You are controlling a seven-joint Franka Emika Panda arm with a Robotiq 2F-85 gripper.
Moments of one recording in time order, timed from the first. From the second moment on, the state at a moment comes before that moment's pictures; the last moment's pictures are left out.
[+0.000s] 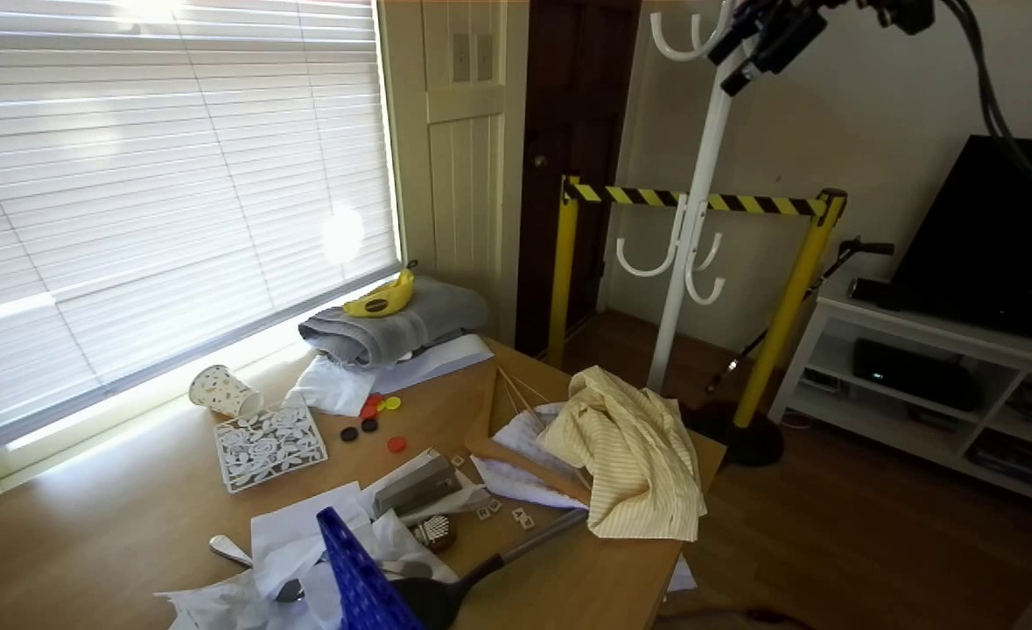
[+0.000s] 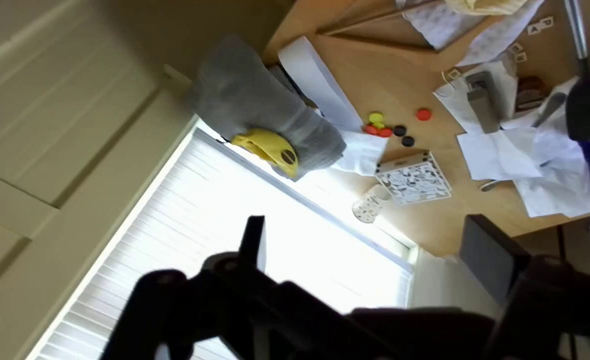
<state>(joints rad) 0.27 -0.22 -0.06 -1.76 0.19 2.18 -0.89</state>
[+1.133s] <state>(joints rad) 0.25 0.17 0.15 -1.39 0.18 1.83 -0.73</state>
